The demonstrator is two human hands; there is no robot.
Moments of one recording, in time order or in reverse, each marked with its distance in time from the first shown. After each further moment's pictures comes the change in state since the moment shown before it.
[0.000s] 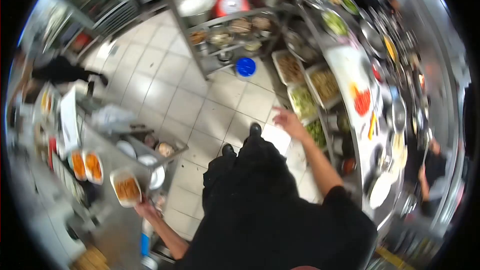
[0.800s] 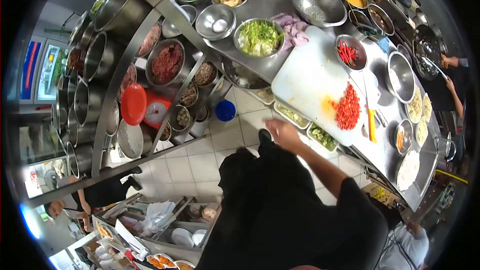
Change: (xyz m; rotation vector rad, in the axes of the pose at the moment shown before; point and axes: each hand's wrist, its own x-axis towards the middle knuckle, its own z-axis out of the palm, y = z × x) left_hand -0.058 -0.269 0.337 0.741 -1.242 -0.740; right_hand 0.085 0.017 -0.196 -0.049 0.559 0.074
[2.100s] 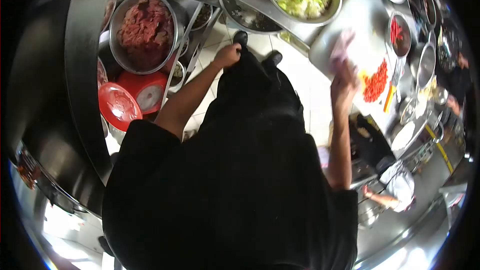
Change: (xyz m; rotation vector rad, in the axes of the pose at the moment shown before) left_hand 0.387 0.302 0.229 1.460 -0.649 0.230; right_hand 0.076 0.024 -0.035 -0.797 0.420 0.258
